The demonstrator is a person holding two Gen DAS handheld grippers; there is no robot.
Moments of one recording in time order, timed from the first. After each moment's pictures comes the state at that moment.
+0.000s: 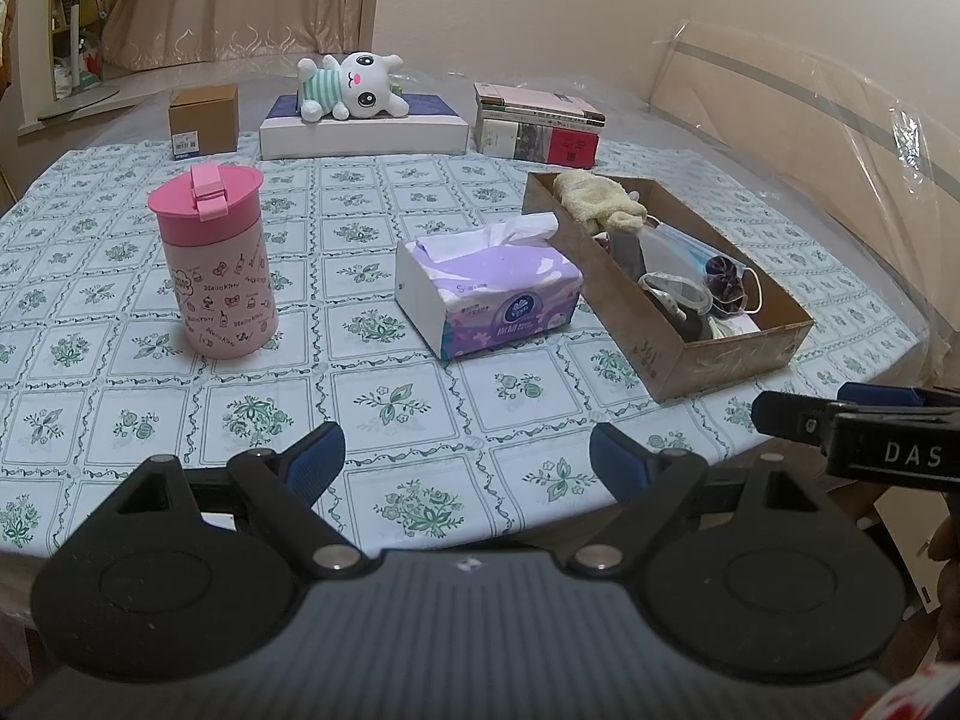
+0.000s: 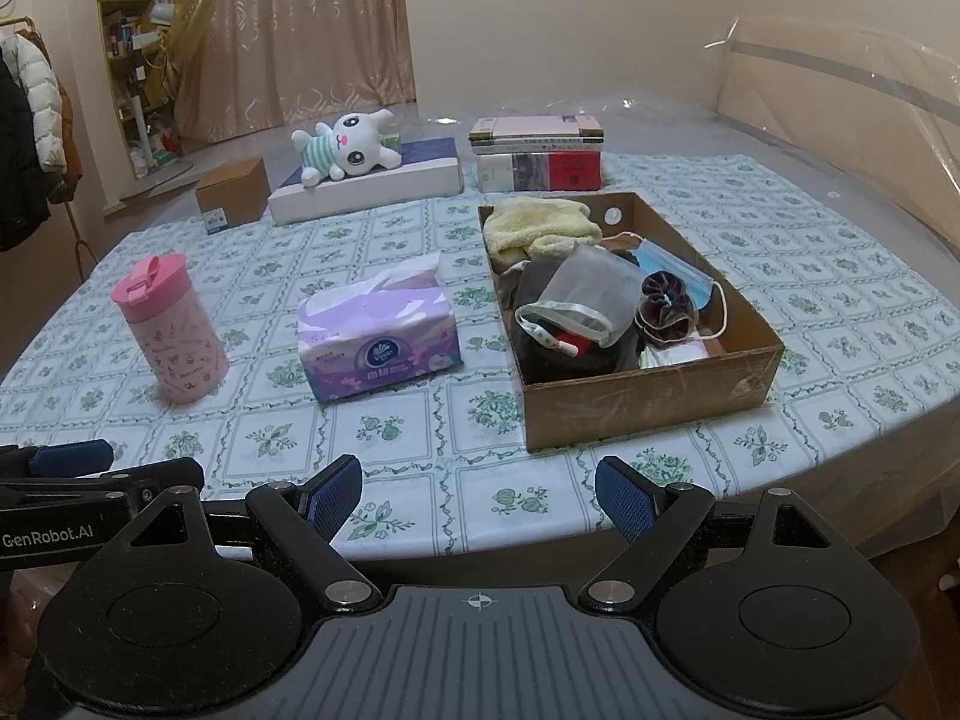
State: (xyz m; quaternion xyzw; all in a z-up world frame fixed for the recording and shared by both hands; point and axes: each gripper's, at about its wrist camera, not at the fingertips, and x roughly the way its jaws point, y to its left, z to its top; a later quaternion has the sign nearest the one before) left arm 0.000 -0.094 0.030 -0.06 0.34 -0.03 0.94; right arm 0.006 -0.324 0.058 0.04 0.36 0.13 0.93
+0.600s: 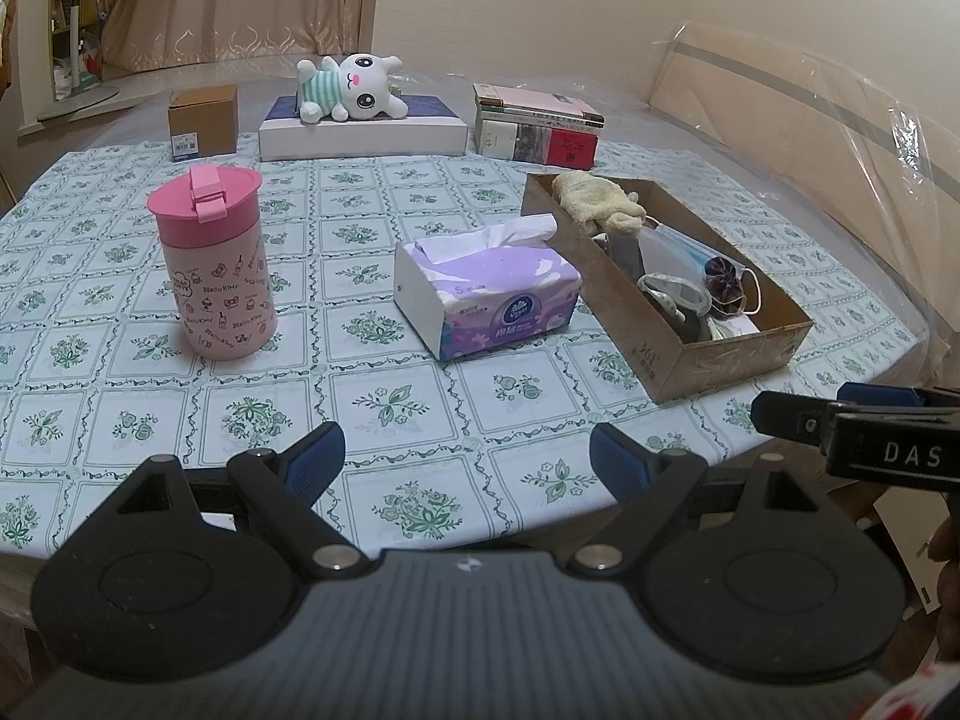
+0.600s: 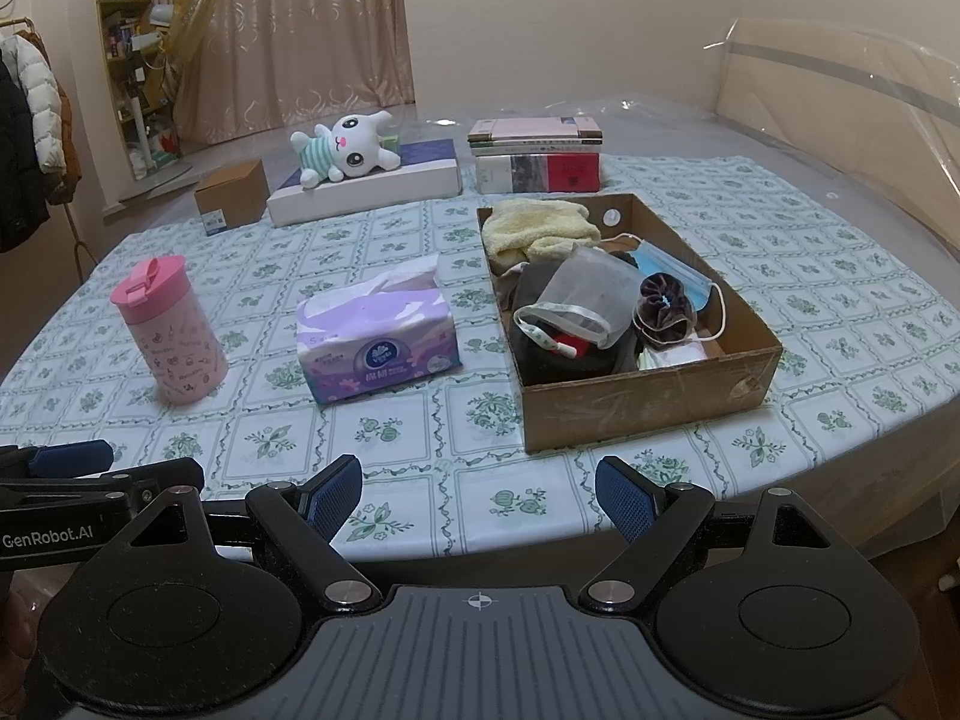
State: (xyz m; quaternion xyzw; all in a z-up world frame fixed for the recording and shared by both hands) left arm 0.001 -0.094 0.030 -0.06 0.34 -0.03 0.94; right arm 0.007 -0.325 0.060 0.04 0.36 0.13 0.93
